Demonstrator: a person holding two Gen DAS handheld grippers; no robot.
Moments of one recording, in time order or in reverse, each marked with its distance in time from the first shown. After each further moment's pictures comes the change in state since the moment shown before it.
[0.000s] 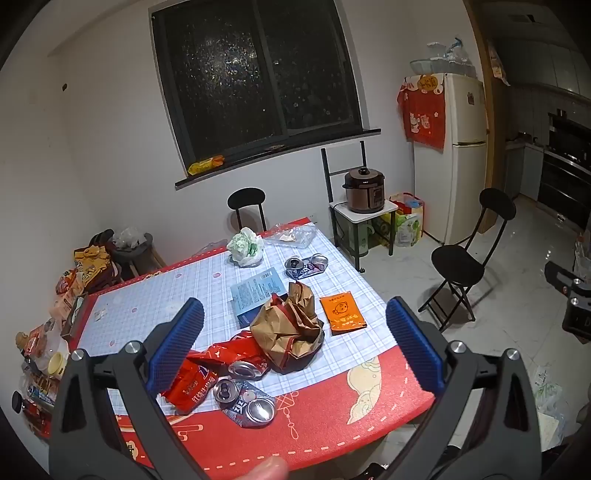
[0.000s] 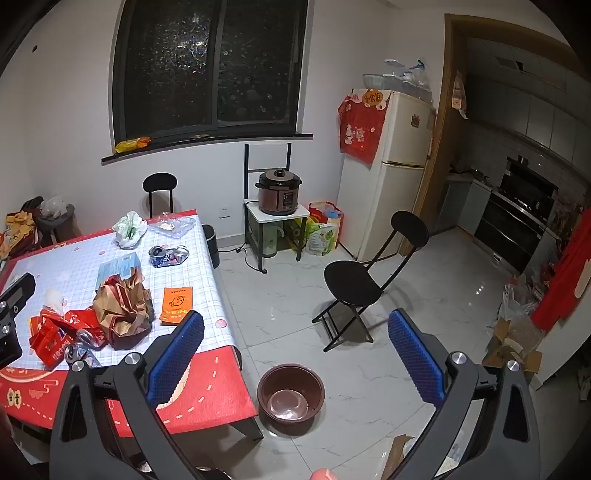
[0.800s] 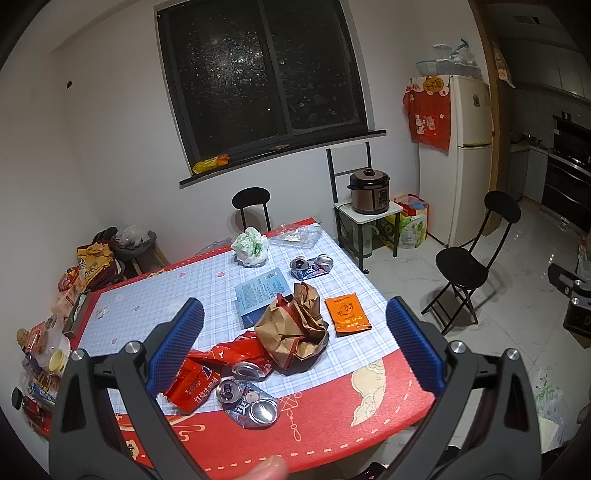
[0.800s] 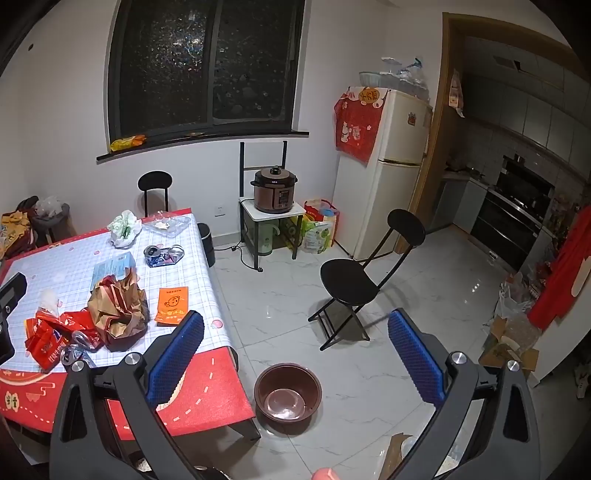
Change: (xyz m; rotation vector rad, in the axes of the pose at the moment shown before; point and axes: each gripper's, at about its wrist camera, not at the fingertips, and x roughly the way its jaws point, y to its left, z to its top) left arm 0.003 0.003 -0.005 -0.012 -0.002 0.018; right arm 0.003 0.002 0.000 0.000 0.008 -0.012
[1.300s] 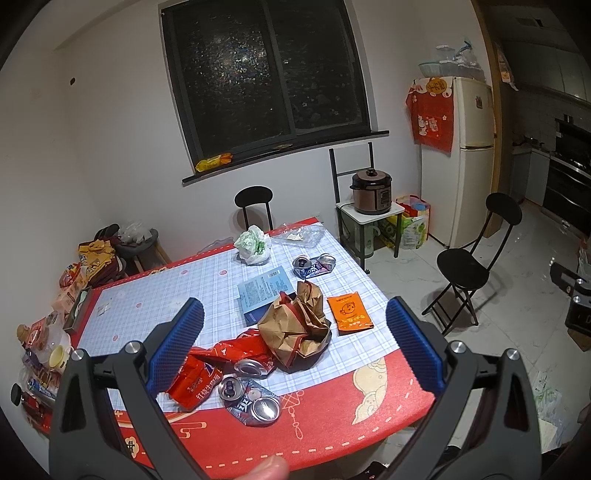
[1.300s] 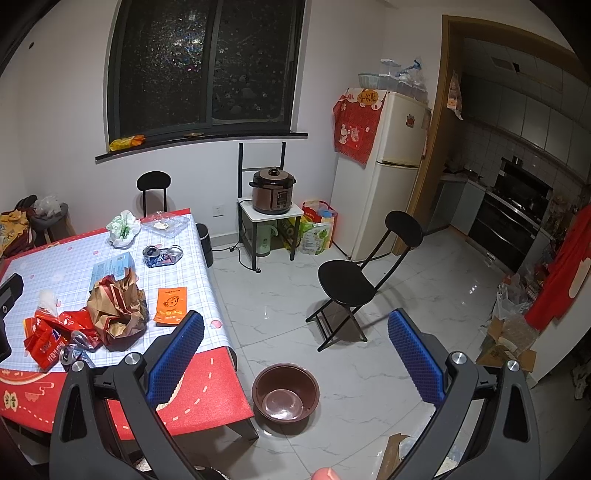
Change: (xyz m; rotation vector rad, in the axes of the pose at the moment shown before) left arm 0.000 0.001 -0.001 -0.006 0.001 0.000; right arm -0.001 -0.002 0.001 -0.003 -0.003 -0.003
